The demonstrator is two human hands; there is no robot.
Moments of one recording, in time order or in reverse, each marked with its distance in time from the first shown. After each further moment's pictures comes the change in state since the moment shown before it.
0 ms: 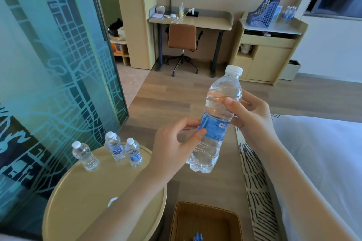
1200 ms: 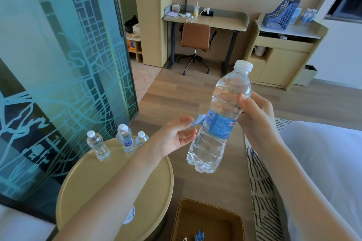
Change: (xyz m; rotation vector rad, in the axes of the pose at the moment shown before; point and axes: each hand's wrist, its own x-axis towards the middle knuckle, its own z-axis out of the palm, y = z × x) left_hand 0.023 -0.069 -0.020 -0.947 -0.138 -0.980; right_hand 0.001 0.003 0.022 0.098 -0.078 -0.043
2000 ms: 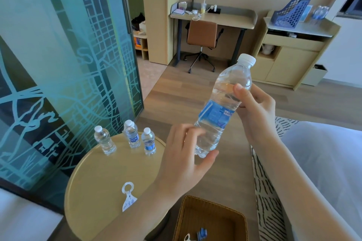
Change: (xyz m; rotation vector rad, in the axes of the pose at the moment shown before) left_hand -0.083 -0.049 0.030 1.369 0.399 1.291; right_hand 0.003 0.003 0.021 -0.091 0.123 -0.035
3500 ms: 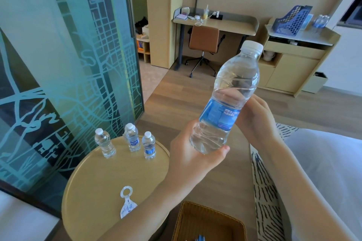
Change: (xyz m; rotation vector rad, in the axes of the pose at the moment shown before) left_hand 0.025 0.023 -0.006 -0.509 -0.036 -0.510; right_hand 0.017 0.005 -0.006 0.157 -0.335 0.083
